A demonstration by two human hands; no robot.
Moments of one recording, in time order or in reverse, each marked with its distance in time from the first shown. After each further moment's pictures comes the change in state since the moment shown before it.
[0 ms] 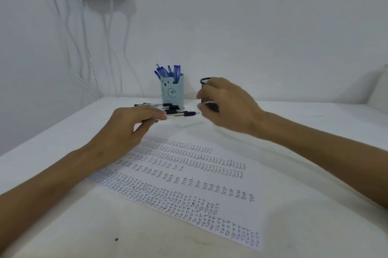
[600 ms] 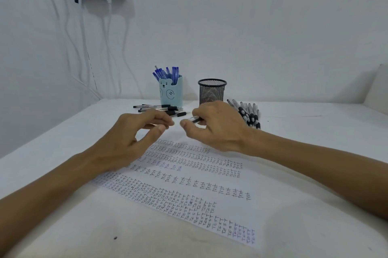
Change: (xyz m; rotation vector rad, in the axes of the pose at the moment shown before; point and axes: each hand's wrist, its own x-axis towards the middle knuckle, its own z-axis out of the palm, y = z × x) left_hand -0.005 0.022 -0.002 -0.201 -0.137 -0.035; right_hand -0.017 -0.036 0.012 0.148 0.020 0.035
